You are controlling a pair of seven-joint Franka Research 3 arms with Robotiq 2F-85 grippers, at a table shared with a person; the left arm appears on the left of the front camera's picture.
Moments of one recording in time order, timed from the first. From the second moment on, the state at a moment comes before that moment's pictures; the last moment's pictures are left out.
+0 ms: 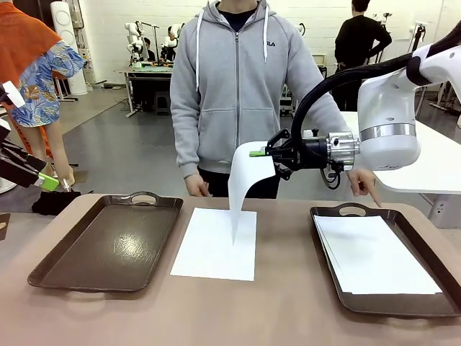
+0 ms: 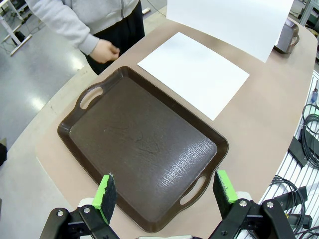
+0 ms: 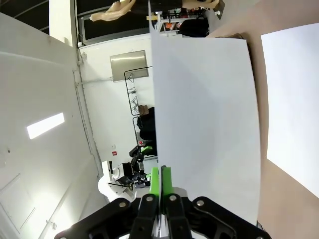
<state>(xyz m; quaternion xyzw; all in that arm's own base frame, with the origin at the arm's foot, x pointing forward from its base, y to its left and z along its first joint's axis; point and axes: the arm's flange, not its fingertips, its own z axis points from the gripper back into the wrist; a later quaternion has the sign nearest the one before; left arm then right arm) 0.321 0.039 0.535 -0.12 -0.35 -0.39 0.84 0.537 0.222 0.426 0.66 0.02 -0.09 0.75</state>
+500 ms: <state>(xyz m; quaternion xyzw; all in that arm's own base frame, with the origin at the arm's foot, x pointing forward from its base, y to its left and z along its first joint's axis) 0.321 0.039 0.535 -0.12 -0.35 -0.39 0.84 0.537 0.222 0.426 0.66 0.02 -0.09 0.75</state>
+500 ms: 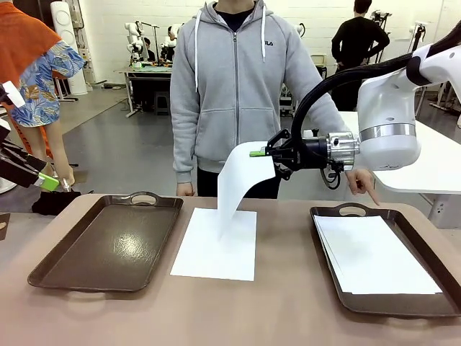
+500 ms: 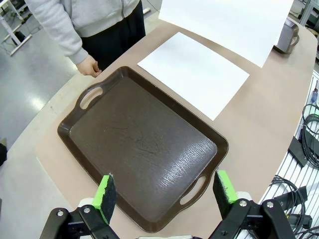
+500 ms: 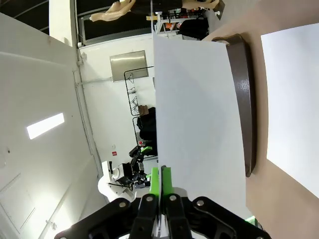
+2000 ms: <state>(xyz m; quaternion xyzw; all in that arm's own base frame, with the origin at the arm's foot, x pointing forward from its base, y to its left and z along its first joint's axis) 0.321 0.039 0.535 -0.12 -0.35 -0.39 0.84 0.537 0.222 0.426 0.66 0.02 -0.09 0.75</state>
